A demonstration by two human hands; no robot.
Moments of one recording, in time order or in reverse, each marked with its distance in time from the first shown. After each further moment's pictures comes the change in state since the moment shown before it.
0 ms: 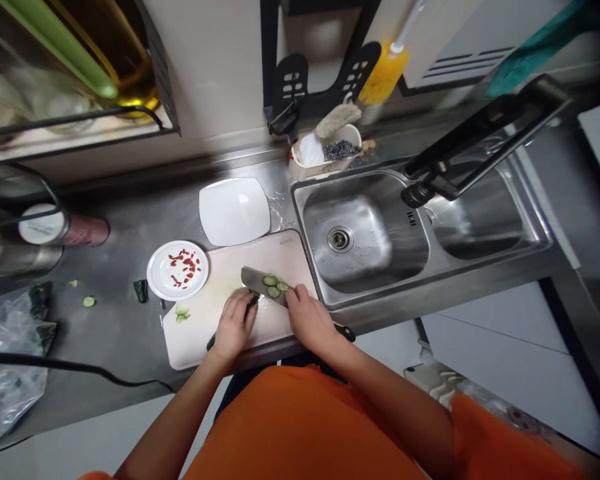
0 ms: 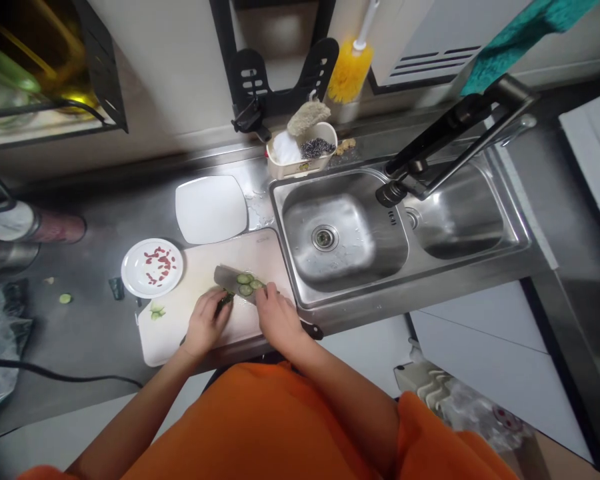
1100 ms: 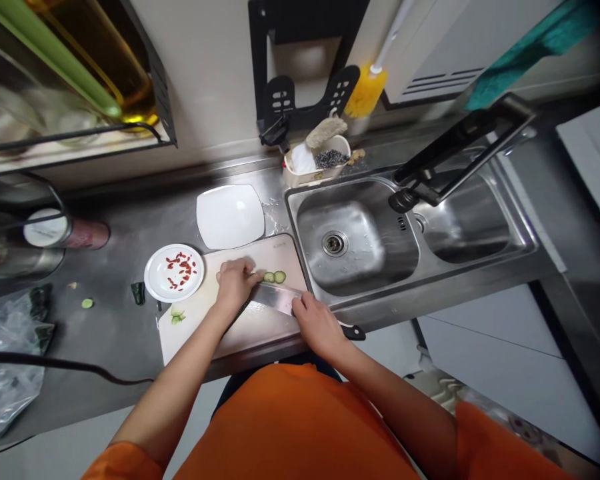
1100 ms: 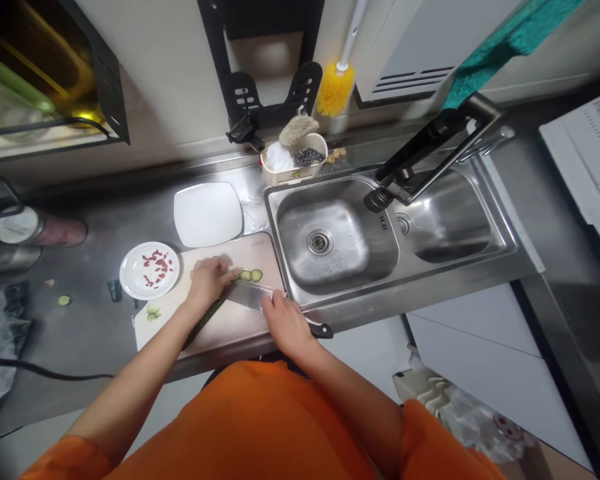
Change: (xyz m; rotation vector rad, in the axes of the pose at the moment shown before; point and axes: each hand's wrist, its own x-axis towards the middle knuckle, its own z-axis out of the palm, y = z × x) left_hand 0.100 0.011 0.000 0.125 -0.203 -0.367; right_hand -0.021 0.029 0.001 -0.082 0.026 -0.066
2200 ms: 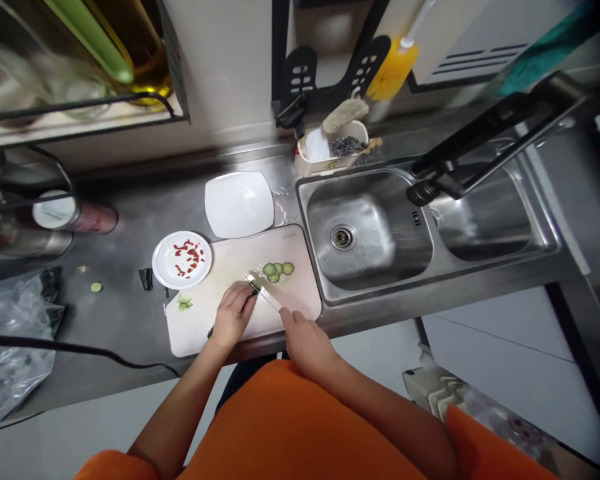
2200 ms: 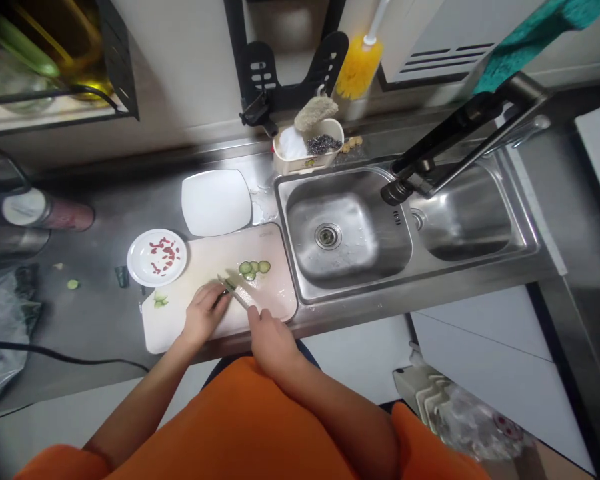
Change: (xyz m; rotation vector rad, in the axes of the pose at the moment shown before) left_hand -0.085 -0.041 0.016 -0.113 0.299 0.407; right_hand -0.014 -0.056 0.001 0.246 -0.249 0.059
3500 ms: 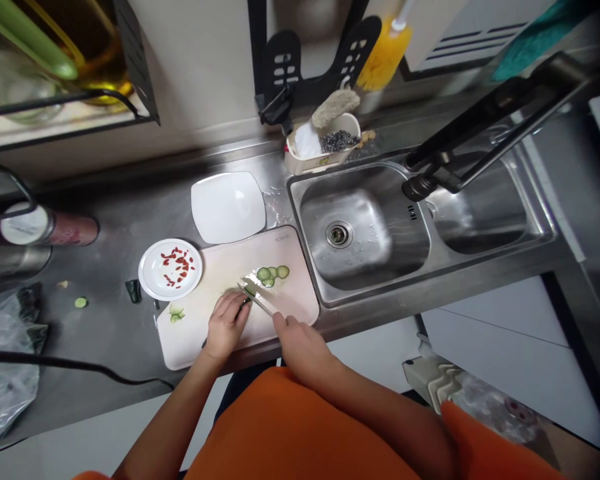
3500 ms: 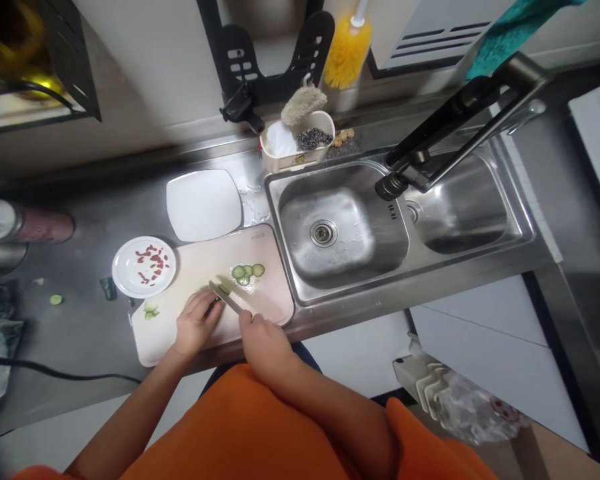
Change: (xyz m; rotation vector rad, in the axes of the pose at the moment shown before) left_hand -0.005 -0.008 0.004 -0.004 -0.002 -0.013; right_hand 0.005 -0.004 -0.019 -0.037 -0.070 -0.022
